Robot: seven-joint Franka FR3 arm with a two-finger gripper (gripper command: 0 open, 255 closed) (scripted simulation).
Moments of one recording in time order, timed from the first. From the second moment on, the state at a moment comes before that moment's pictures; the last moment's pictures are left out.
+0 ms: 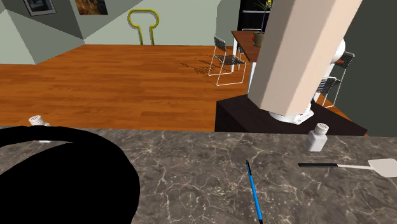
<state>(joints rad) 0.14 -0.31 0.34 -1.85 0.04 1.61 0.58</state>
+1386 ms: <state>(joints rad) 0.33 -0.72 0.55 -2.06 0.28 1.46 0.93</state>
